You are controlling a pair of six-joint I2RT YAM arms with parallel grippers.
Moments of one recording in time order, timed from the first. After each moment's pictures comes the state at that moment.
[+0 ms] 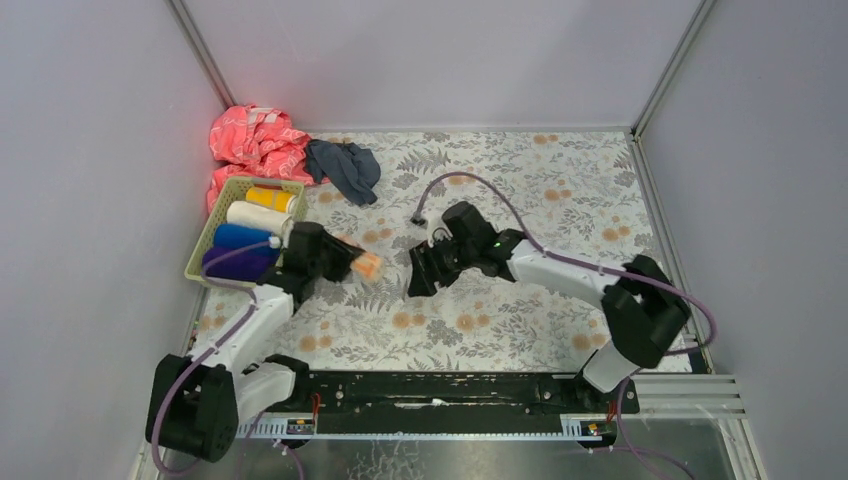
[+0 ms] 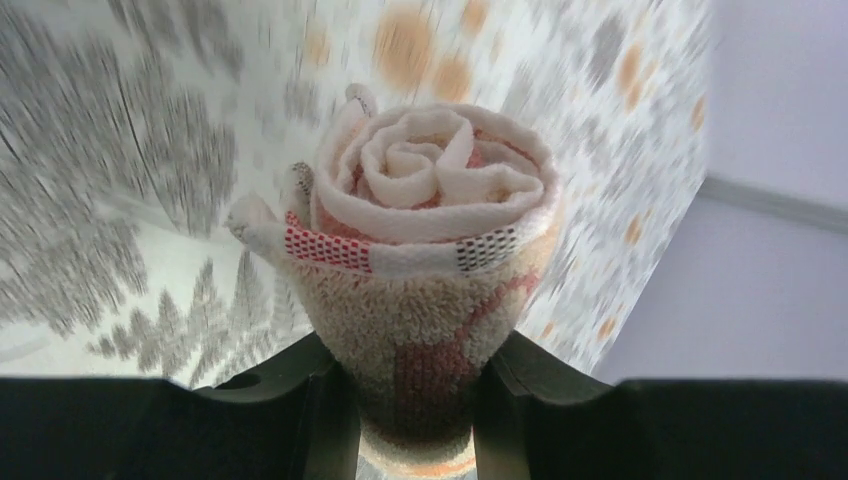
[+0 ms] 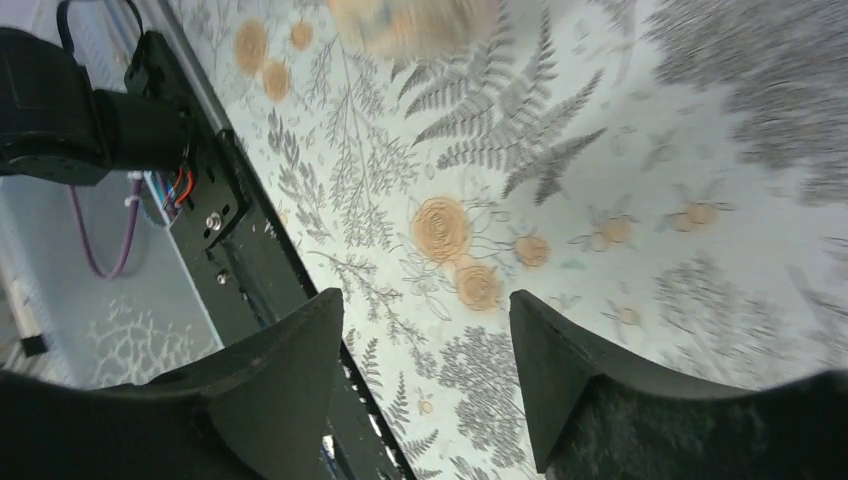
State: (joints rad) left arm -0.30 1.07 0.49 -0.16 0.03 -1.27; right arm 0.83 1.65 1.04 -0.21 -0.50 0.31
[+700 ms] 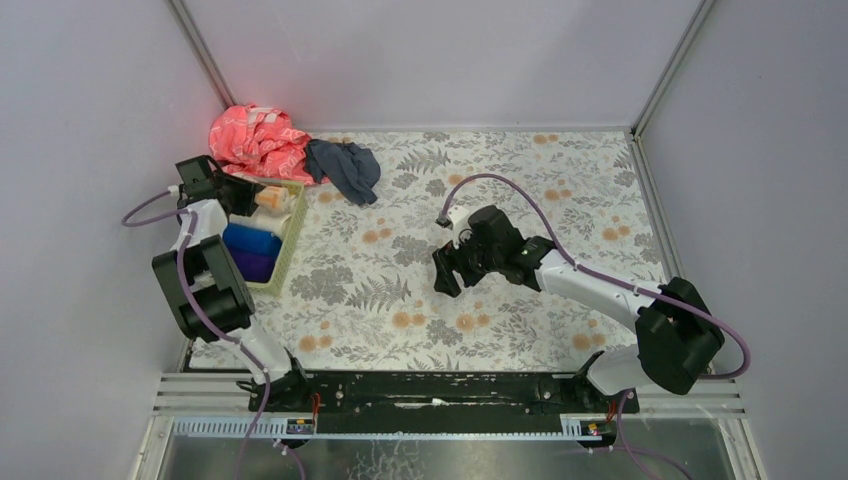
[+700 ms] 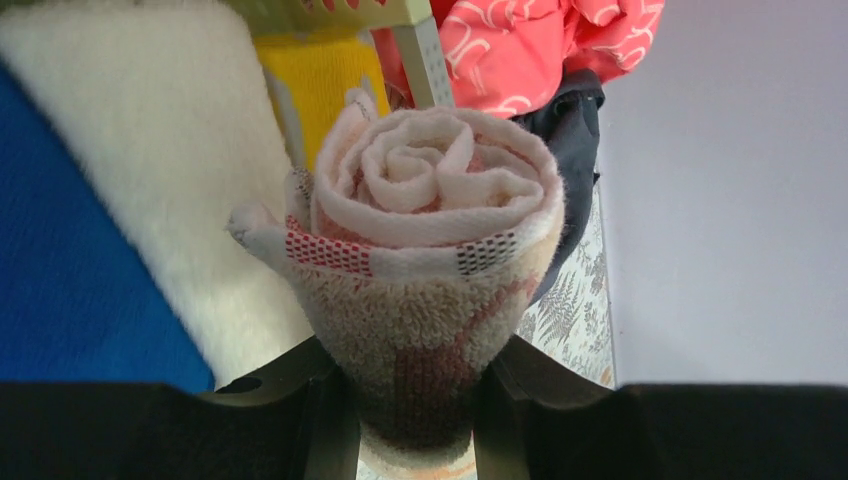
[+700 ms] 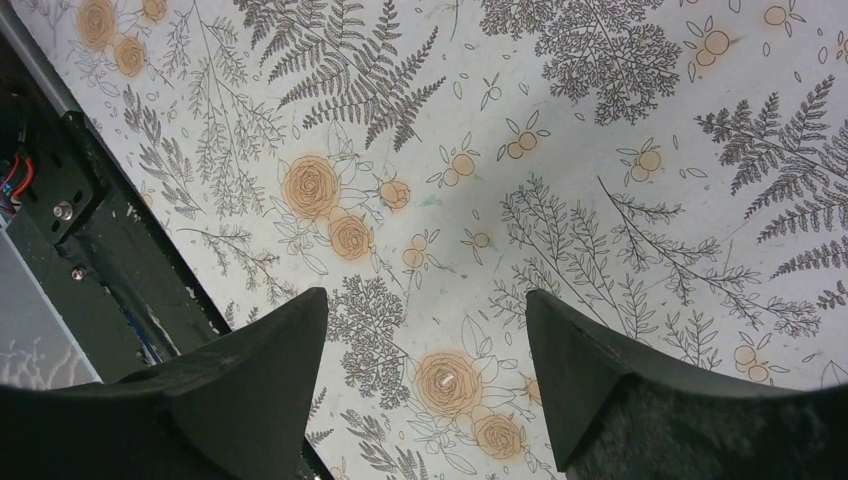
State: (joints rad) left arm 0.47 1.65 1.18 -0.25 0.30 -0.92; right arm 0.76 1.42 0.91 -0.26 -0.30 0.14
